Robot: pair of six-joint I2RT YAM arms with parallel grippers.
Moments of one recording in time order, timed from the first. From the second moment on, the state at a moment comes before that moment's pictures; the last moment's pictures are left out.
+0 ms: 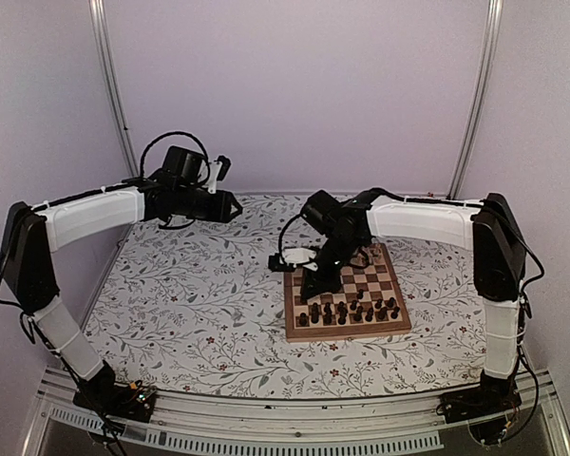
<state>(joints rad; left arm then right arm) -0.50 1.67 1.32 -0.30 0.12 -0.22 0.84 2.04 1.66 -0.86 -0.36 -0.69</state>
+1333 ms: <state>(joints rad) -0.43 1.65 1.26 -0.28 0.23 -0.22 0.86 2.08 1.69 -0.87 -0.27 -0.63</state>
